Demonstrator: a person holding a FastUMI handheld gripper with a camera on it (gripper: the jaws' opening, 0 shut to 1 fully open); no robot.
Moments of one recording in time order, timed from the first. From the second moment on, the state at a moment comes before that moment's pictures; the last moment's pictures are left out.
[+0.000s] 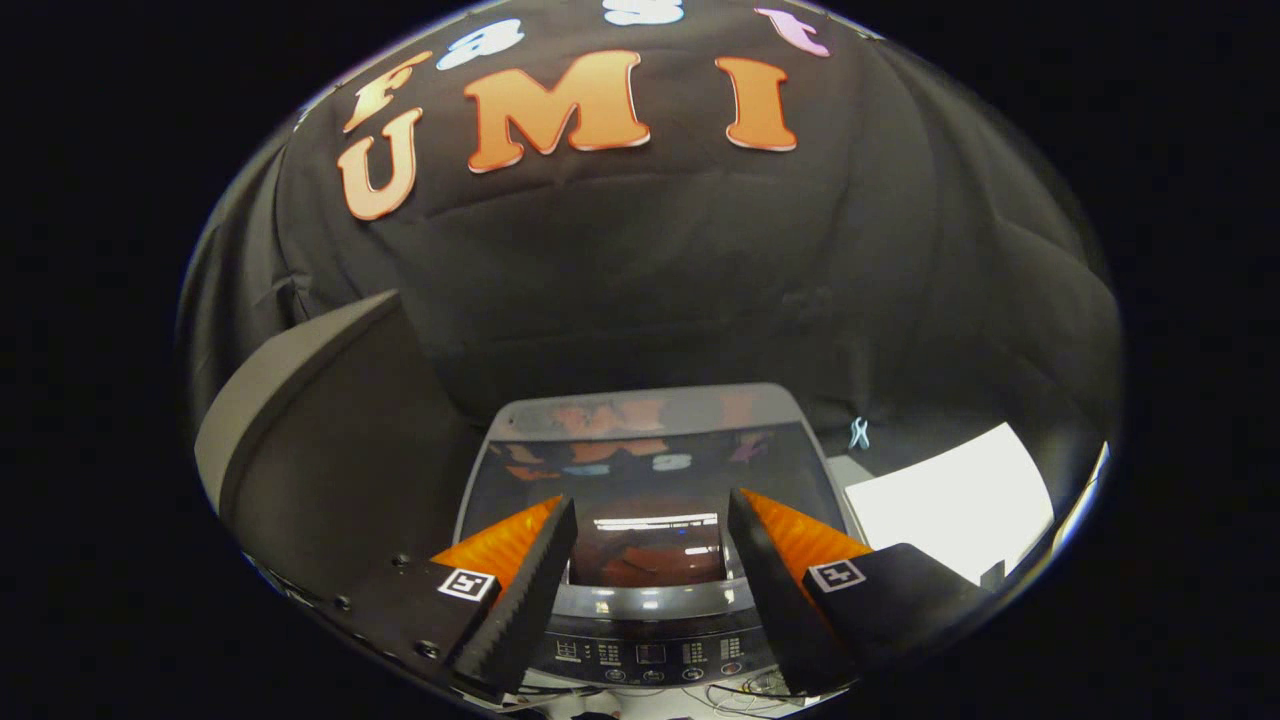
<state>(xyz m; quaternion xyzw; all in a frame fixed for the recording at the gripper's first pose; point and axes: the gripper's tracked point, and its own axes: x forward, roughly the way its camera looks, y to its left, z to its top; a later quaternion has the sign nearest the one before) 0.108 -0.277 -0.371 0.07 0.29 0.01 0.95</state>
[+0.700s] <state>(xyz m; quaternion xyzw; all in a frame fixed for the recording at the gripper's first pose) 0.064 -0.263 -0.165 0.08 0.14 0.00 0.99</state>
